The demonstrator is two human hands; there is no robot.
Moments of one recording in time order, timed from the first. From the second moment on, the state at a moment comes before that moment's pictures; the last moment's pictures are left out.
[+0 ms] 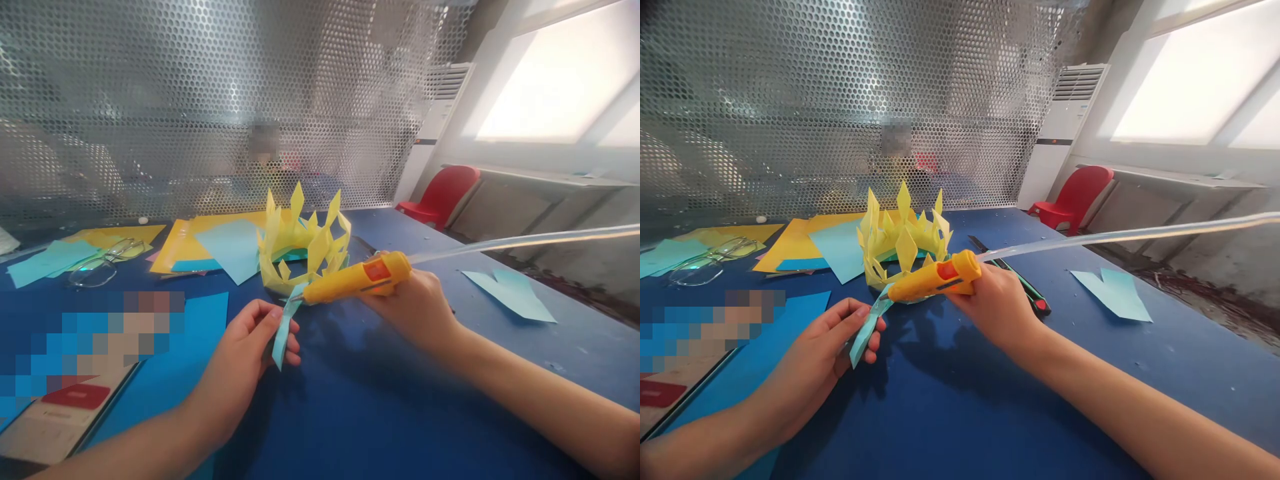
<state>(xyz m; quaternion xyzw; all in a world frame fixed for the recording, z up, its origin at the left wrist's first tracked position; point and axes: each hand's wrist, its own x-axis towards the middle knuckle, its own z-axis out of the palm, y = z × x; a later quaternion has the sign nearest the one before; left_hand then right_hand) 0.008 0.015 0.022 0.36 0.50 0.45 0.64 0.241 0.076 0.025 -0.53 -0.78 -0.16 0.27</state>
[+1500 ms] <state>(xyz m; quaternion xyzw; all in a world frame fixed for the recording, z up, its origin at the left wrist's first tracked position) 0.009 0.017 0.022 0.36 0.50 0.45 0.64 0.238 0.070 0.026 -0.43 -0.81 -0.25 0.31</state>
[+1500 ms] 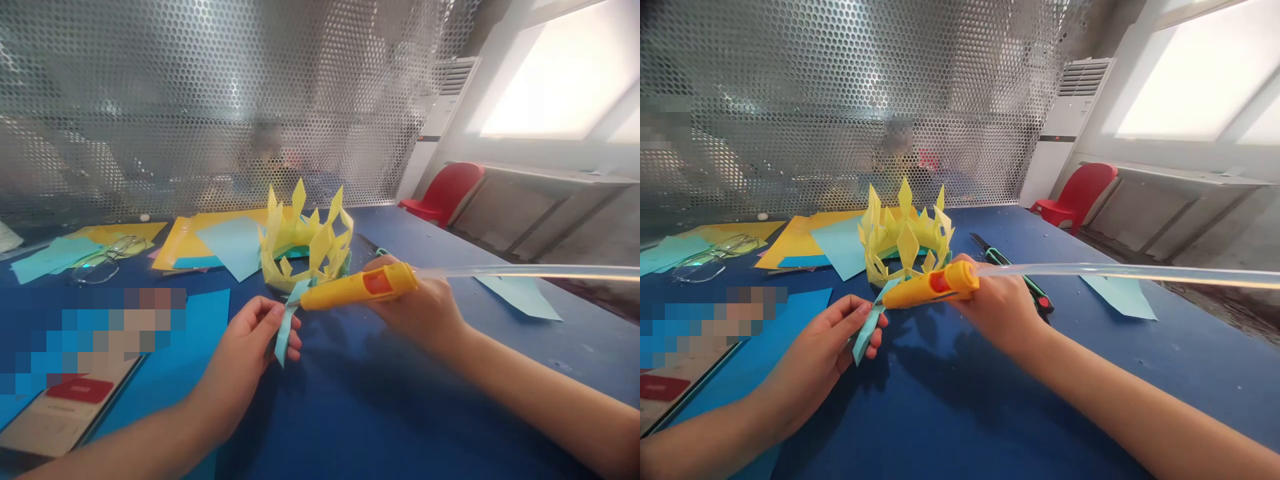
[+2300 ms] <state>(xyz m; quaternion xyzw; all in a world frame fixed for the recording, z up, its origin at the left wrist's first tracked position) 0.008 0.017 0.022 0.37 0.50 0.45 0.64 0.237 0.069 0.032 -0.45 -0.80 -0.23 0.33</state>
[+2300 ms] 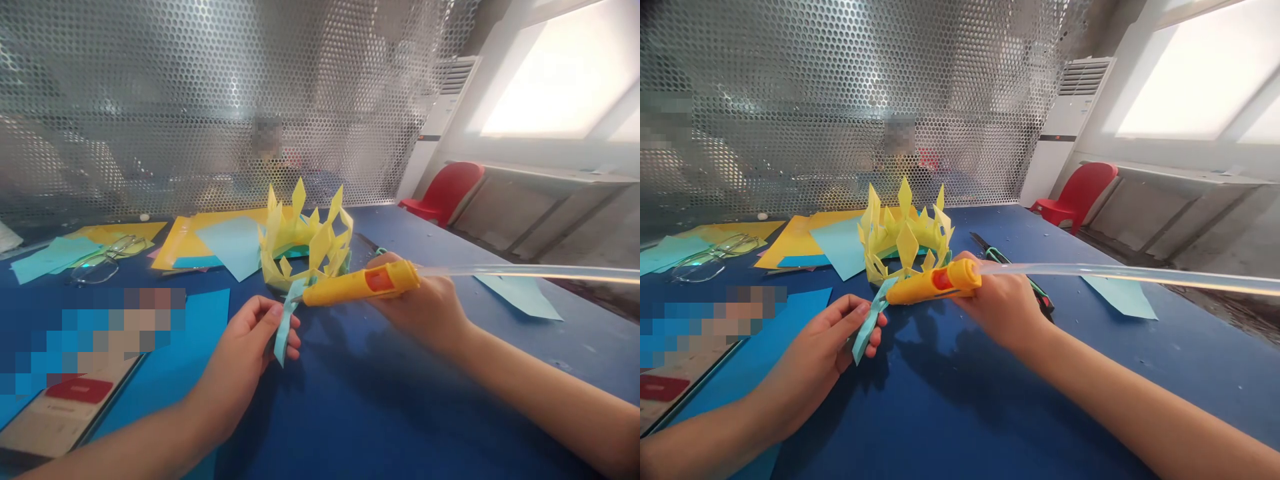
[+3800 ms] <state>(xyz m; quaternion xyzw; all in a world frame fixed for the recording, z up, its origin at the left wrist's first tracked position) 0.010 0.016 0.024 0.36 0.51 0.45 0.64 0.245 0.073 0.030 -0.50 -0.78 -0.23 0.31</state>
